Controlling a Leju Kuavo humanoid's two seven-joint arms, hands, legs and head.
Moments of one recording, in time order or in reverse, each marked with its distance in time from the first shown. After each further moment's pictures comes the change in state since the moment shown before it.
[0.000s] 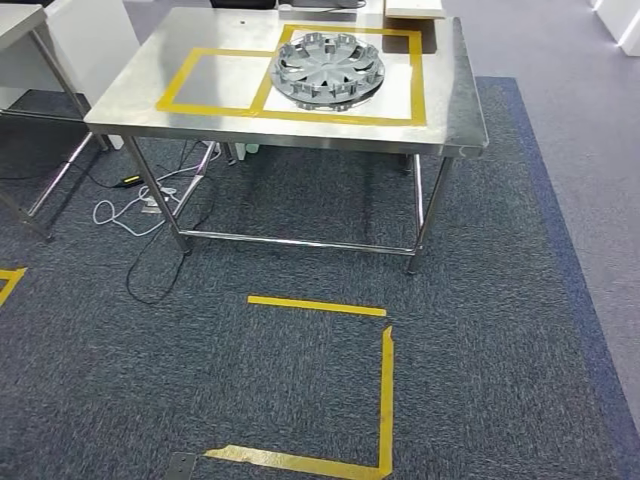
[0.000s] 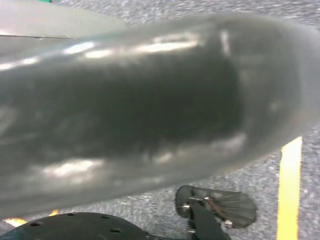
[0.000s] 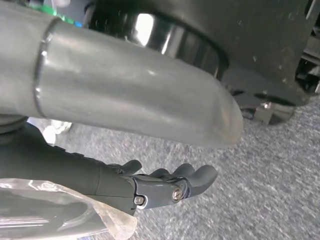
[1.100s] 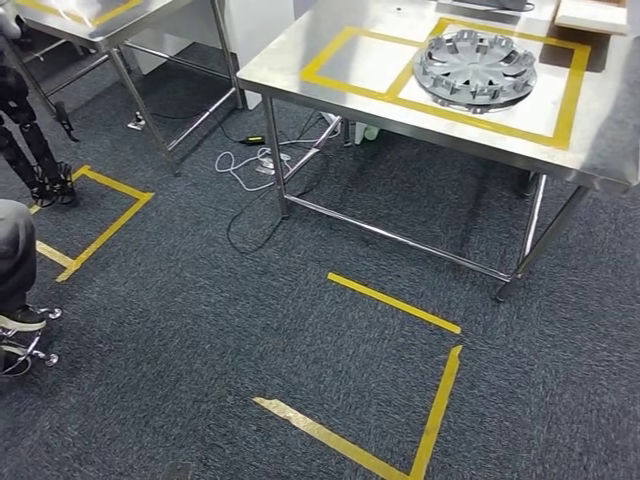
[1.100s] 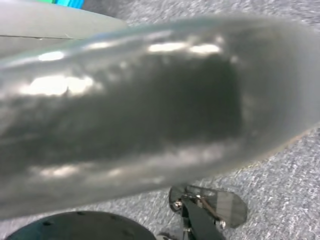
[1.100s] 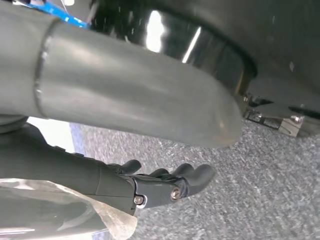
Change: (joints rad) left arm 0.010 0.000 0.004 0.000 0.005 0.002 0.000; right arm 0.006 0.000 0.014 0.003 0.018 0.011 -0.009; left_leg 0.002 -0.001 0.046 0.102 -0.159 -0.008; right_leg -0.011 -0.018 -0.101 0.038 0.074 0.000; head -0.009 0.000
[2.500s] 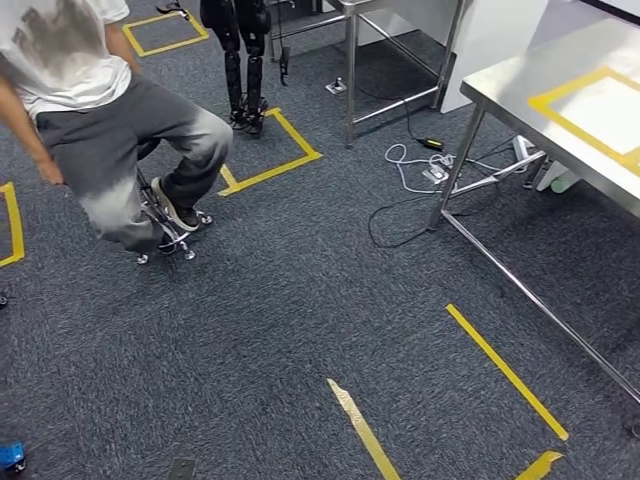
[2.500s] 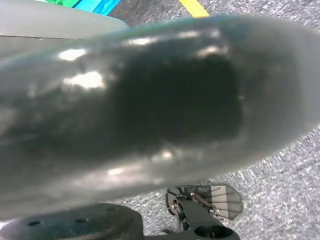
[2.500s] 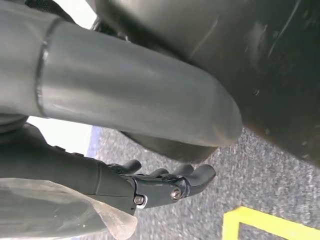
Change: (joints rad) left arm -0.004 -0.003 -0.007 0.000 -0.040 0.000 0.019; right arm -0.007 -0.017 0.076 0.003 0.117 0.082 -0.001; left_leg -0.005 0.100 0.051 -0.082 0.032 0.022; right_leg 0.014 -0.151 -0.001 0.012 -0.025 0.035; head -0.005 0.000
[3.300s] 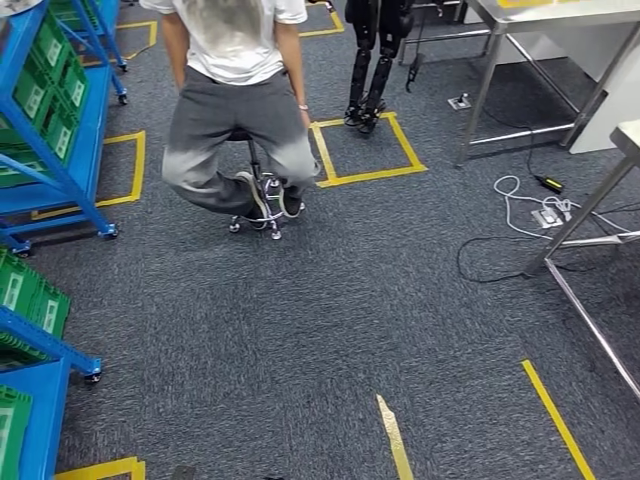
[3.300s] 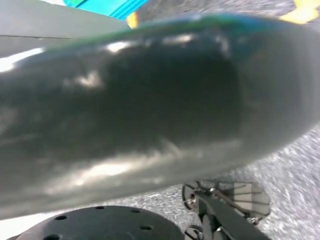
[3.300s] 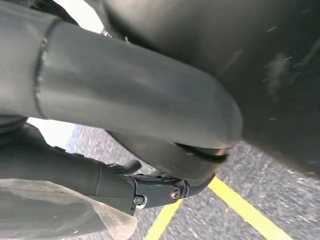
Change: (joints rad) left arm 0.005 0.006 0.000 0.000 -0.012 -0.020 0.105; right arm 0.005 0.008 0.064 0.003 0.062 -0.003 -0.019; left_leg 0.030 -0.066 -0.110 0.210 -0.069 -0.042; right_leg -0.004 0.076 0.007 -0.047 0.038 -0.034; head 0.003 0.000
